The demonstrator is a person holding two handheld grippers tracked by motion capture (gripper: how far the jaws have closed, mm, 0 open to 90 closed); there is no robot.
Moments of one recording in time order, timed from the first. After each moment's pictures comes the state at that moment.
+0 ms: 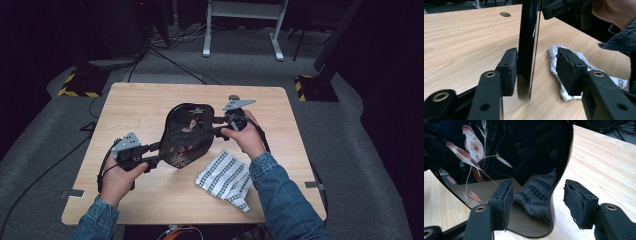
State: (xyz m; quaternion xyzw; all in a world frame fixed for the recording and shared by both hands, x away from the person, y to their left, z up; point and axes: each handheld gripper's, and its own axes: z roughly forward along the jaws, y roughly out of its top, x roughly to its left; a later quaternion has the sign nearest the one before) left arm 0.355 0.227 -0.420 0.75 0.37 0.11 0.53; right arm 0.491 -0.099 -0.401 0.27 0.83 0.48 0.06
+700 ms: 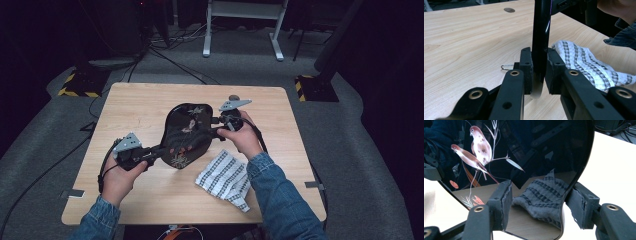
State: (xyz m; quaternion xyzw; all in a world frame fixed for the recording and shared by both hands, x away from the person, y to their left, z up) left arm 0.354 0.229 -0.420 0.76 0.37 0.13 0.52; right arm 0.491 -0.088 -0.403 0.26 0.83 0.49 0.05
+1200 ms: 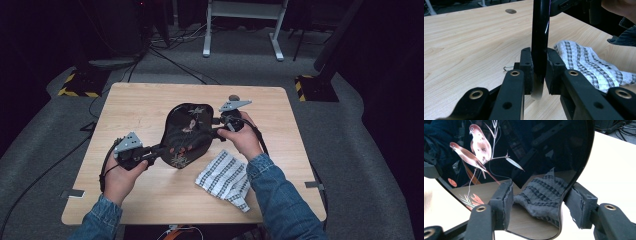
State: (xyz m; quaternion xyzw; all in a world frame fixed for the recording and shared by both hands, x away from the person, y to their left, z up) left arm 0.357 0.229 -0.419 0.77 0.36 0.14 0.51; right arm 0.487 -0.089 -0.401 0.27 0.83 0.48 0.06
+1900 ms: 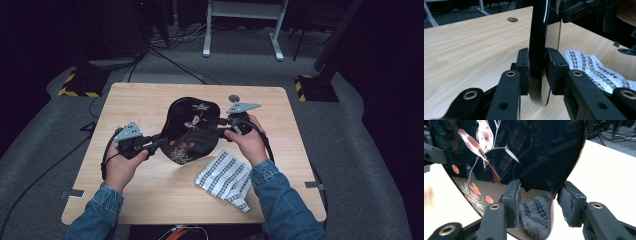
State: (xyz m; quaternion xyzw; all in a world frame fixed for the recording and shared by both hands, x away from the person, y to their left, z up) left arm 0.387 0.231 -0.410 0.77 0.35 0.14 0.52; right arm 0.469 -0.108 -0.391 0.29 0.82 0.48 0.11
